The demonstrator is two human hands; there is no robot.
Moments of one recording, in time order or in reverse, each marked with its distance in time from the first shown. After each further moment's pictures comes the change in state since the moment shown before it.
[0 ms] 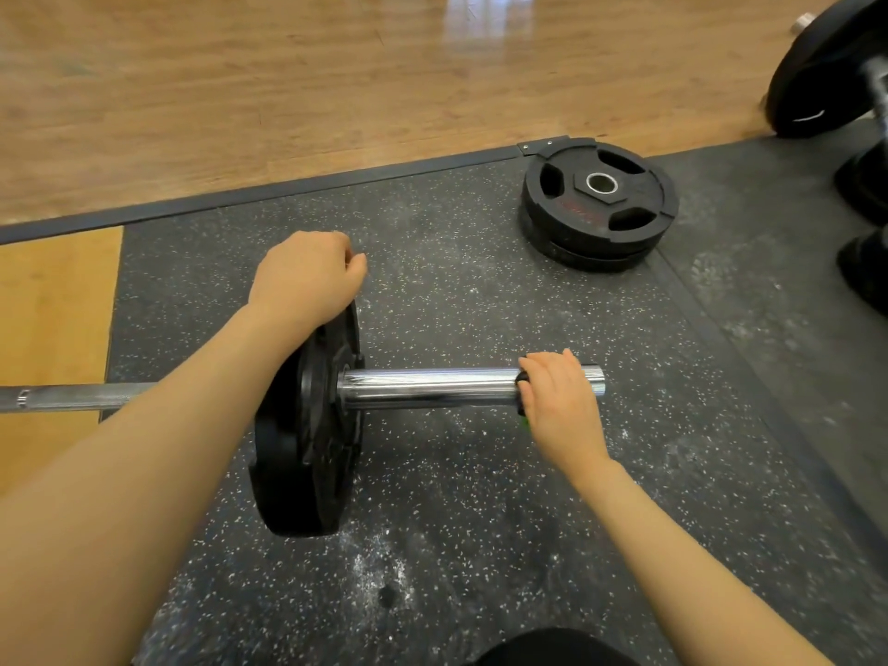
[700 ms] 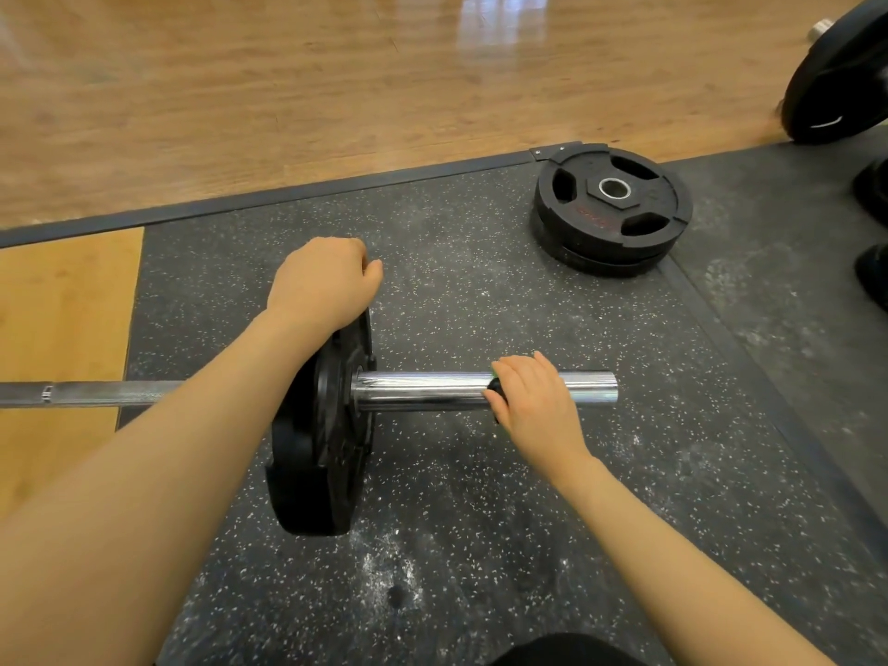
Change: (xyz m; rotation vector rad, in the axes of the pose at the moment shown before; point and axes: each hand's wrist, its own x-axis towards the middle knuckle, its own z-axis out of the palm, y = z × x) left_hand -0.005 0.001 -0.001 0.014 -0.002 0.000; right_hand 0.010 -0.026 0.017 -0.035 -0.042 -0.125
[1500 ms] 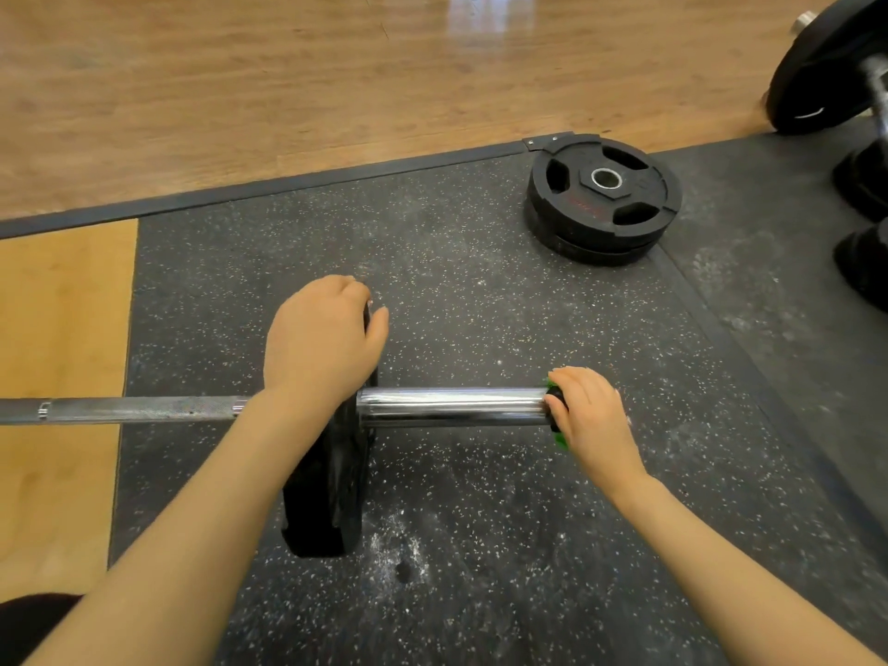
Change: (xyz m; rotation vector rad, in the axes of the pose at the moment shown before) left_hand -0.080 0.005 -0.004 -0.054 0.141 0.075; right_hand -0.046 0.023 -0.039 0.053 -0.039 0.169
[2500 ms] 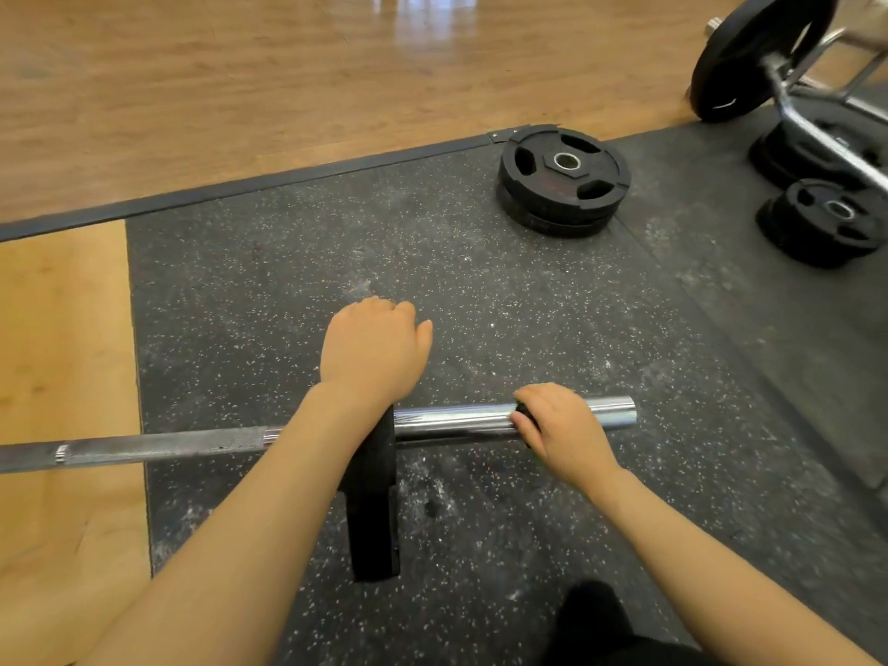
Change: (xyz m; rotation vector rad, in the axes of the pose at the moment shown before) left_hand -0.067 0.004 -0.020 0.088 -0.175 0.155; right_hand -0.076 -0.095 -0.018 -0.041 -0.209 0.023
